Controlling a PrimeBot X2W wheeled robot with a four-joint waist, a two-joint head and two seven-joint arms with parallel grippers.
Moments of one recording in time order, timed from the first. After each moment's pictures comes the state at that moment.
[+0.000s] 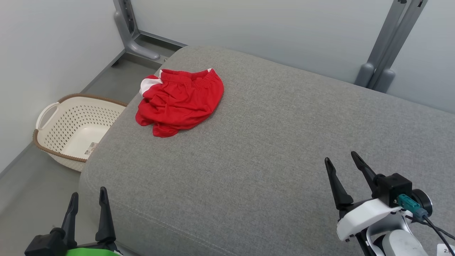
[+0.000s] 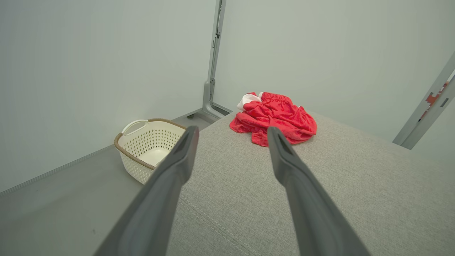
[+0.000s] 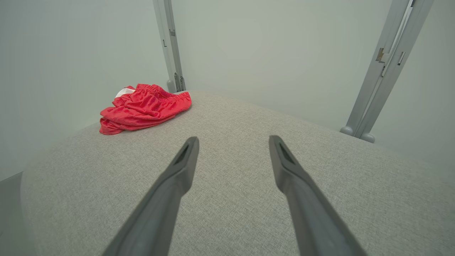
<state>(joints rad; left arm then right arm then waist) 0.10 0.08 0.06 0.13 -0.32 -0.11 -0.26 -0.04 -0.15 0.13 0.15 0.17 0.13 -0.14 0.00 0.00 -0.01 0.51</state>
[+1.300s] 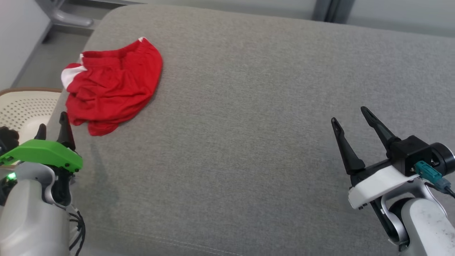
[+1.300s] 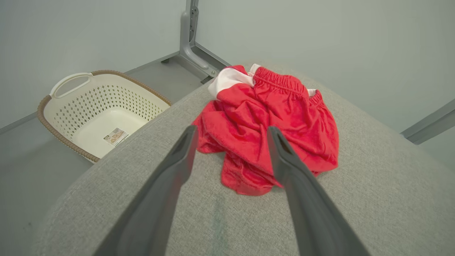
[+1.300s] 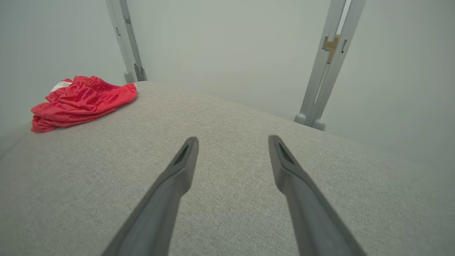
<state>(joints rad) -0.58 0.21 0.10 0.83 -0.57 -0.13 -0.08 -0.14 -0.27 0.16 -0.07 0.16 0.13 -0.01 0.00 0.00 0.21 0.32</state>
